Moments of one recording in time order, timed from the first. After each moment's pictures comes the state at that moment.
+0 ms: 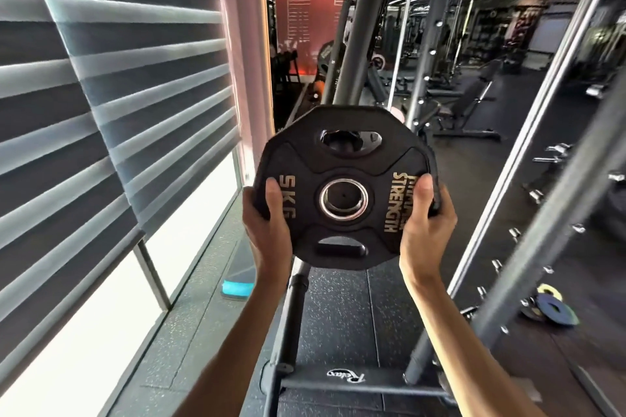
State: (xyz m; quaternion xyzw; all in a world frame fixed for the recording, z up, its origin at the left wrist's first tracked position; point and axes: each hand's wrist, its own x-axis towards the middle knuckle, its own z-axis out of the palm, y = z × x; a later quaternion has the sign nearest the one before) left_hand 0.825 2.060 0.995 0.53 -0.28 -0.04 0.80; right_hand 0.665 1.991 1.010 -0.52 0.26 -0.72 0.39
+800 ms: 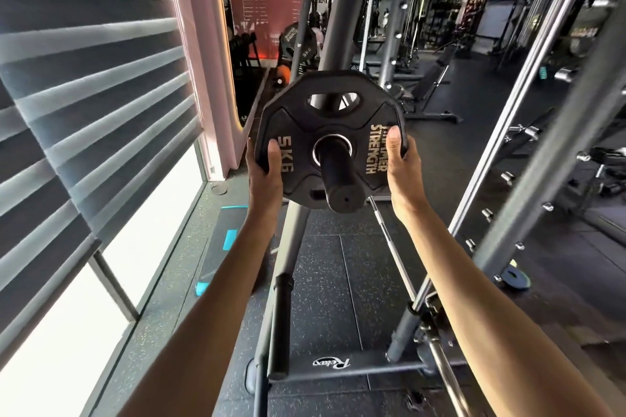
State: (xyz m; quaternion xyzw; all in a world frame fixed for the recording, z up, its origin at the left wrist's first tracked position) left_hand 0.893 1.957 0.997 0.50 -0.35 -0.24 0.76; right_hand 0.700 1.873 1.016 -0.58 0.37 -0.59 0.43
